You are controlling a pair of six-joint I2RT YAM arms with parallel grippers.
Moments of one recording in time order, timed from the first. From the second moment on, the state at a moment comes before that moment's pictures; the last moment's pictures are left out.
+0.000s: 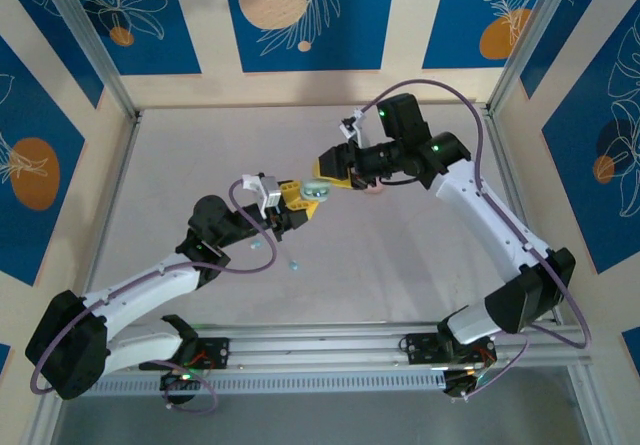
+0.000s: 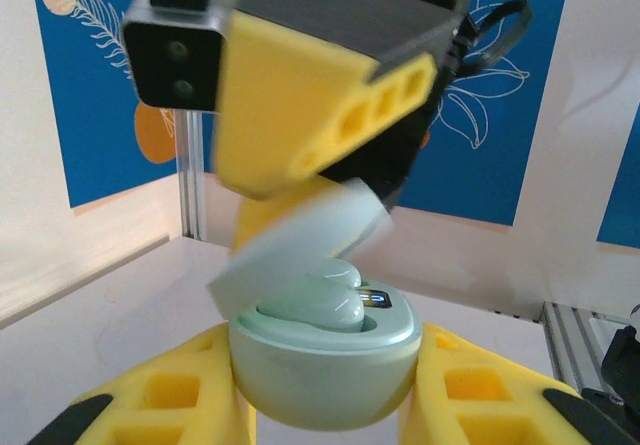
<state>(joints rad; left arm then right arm) -0.67 1.12 0.57 0.72 0.49 -0.13 0.50 1.45 1.52 -0.82 -0.85 0.64</state>
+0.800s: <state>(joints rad) -0.67 1.12 0.58 0.74 0.49 -0.14 0.47 1.40 1.25 -0.40 -1.18 0.93</state>
